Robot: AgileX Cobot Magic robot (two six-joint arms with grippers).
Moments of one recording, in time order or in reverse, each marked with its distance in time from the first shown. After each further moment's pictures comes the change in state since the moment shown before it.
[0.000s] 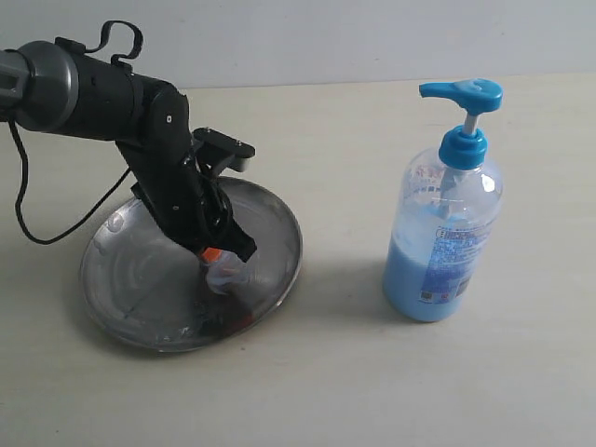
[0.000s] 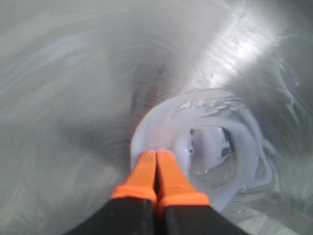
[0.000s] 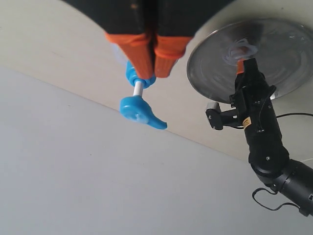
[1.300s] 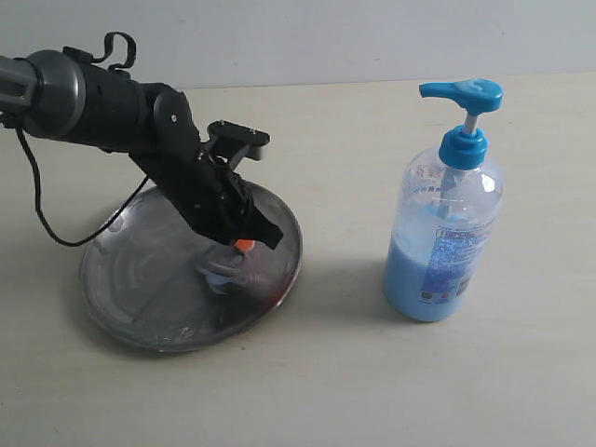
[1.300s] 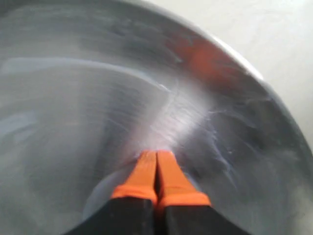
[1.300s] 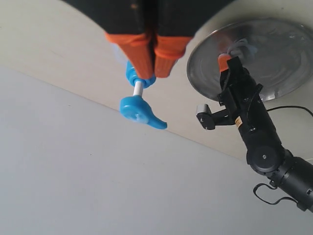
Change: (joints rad) left arm 0.000 0.004 0.006 -0.232 -0.164 0.162; right arm 0.000 0.000 0.000 0.000 0.000 0.000
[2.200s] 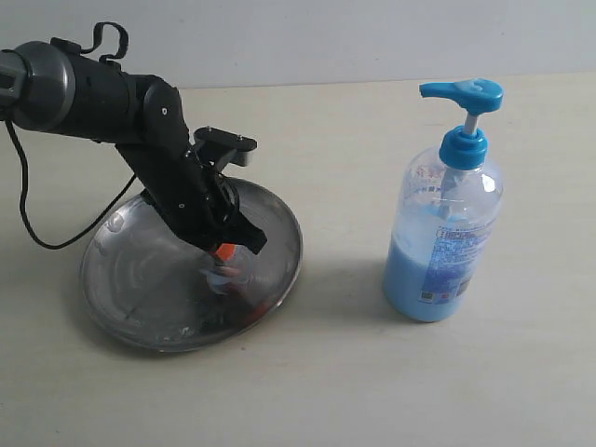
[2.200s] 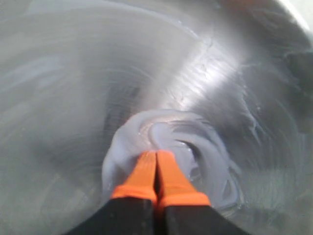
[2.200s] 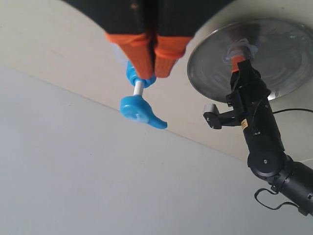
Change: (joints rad) left arm 0.012 -0.002 -0.006 0.041 0.130 -0.047; right arm 0.000 0.000 0.000 -0.002 0.000 0.000
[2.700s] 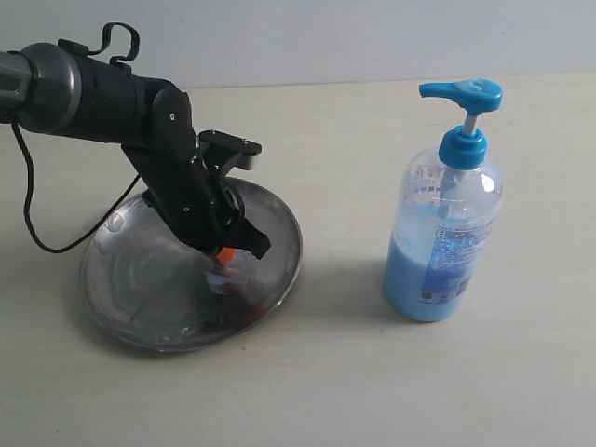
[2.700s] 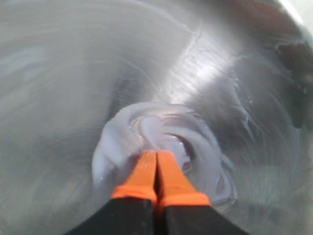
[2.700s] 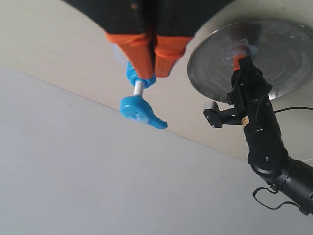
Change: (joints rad) left arm -0.012 -0.002 0.000 0.091 0.010 -0.094; right arm 0.000 0.000 0.000 0.000 0.000 0.000
